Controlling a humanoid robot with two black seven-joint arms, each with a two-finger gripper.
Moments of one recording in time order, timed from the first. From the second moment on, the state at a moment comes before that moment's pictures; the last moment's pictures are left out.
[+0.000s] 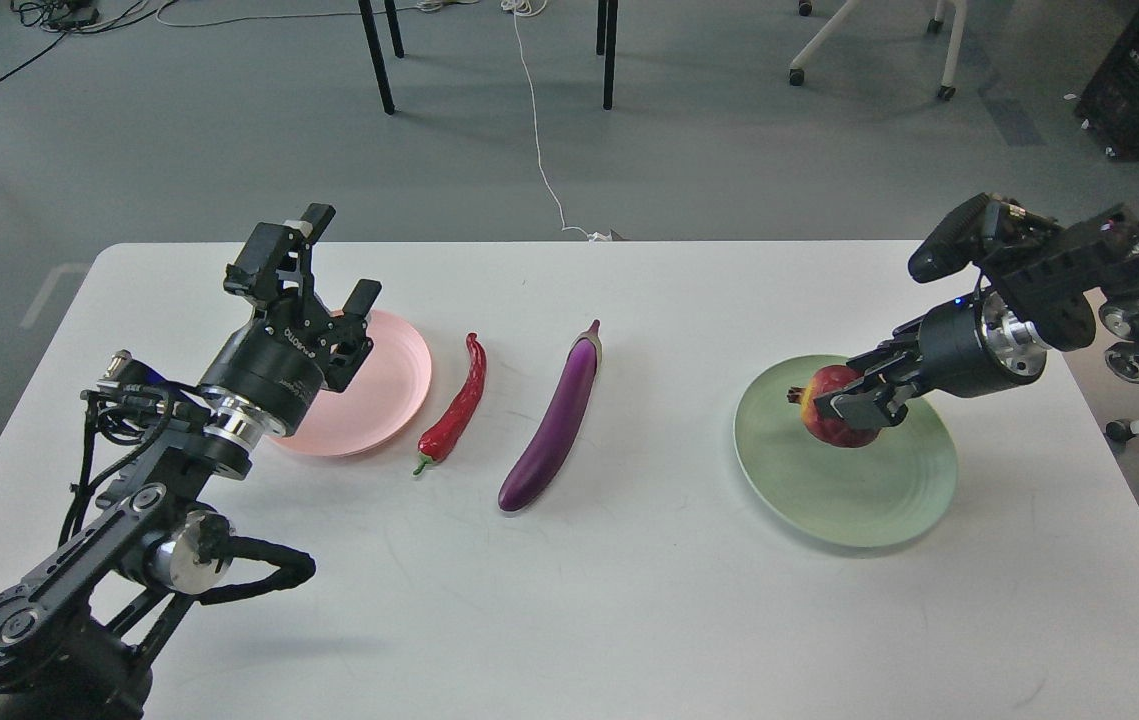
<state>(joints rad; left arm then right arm) -0.18 0.31 -1.09 -1.48 0.73 0.00 -0.27 1.69 -0.60 -1.03 1.25 -1.21 0.08 0.49</state>
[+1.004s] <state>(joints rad) -0.30 0.44 -0.99 -1.49 1.14 -0.09 -0.27 1.10 -0.74 -0.20 1.24 -0.31 0.13 0.49</state>
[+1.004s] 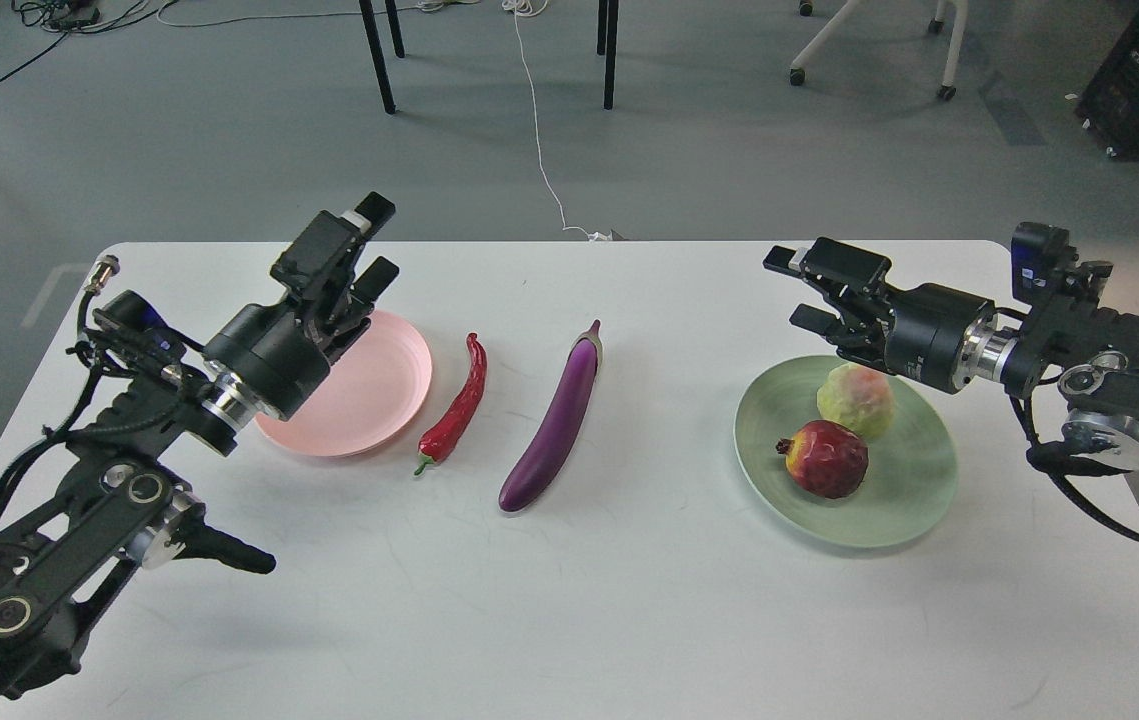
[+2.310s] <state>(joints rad) -1.02 0.14 -0.12 -0.90 1.82 -0.38 -0.14 0.57 -0.78 0.39 1.04 0.01 0.49 0.49</state>
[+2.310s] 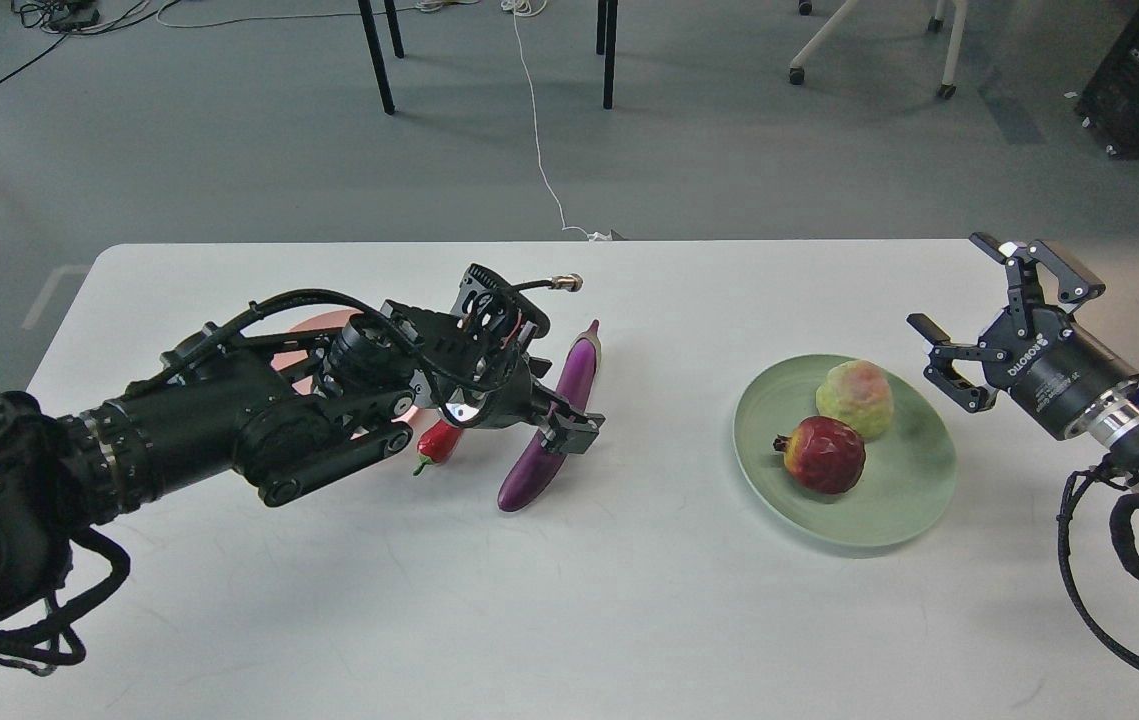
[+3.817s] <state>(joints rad) -0.93 0.68 -0.20 -1.11 1.52 -0.38 -0.08 0.57 -0.78 0.38 1.04 0.00 0.49 0.49</state>
